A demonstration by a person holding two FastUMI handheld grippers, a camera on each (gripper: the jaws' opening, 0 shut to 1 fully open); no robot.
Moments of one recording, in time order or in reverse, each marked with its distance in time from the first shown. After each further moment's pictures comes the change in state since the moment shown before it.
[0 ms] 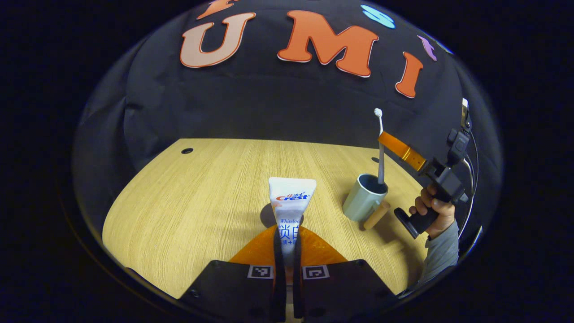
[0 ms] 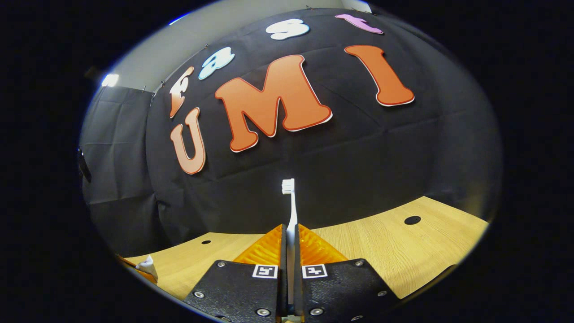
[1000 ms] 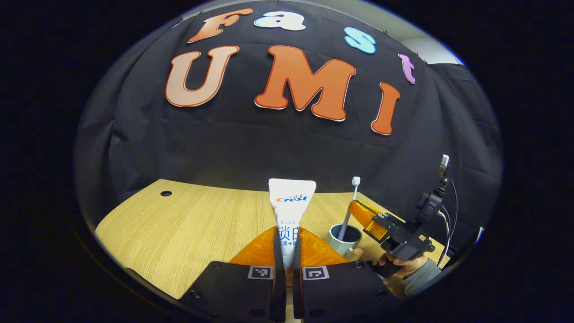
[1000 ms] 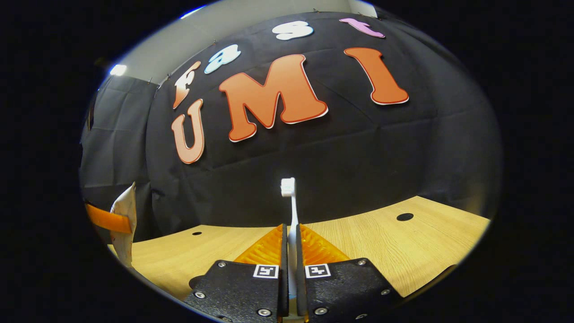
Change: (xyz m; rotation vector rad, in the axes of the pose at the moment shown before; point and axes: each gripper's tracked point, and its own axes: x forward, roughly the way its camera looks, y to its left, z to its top) left arm 0.011 -0.051 0.116 0.014 -0.310 -0.133; right arm -0.016 -0.013 -0.032 -0.071 -0.019 -0.029
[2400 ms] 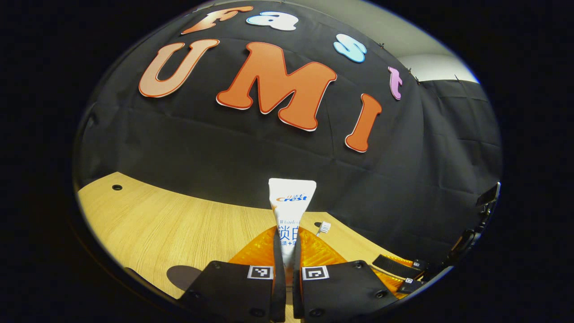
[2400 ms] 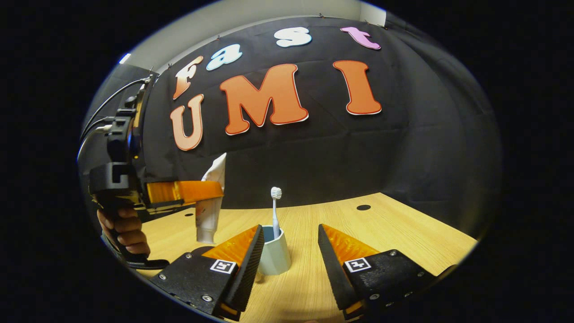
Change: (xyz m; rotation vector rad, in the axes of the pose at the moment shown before) left arm 0.083 -0.091 0.009 -0.105 -0.133 -0.184; right arm -0.129 -0.028 0.001 -0.078 0.079 -0.129
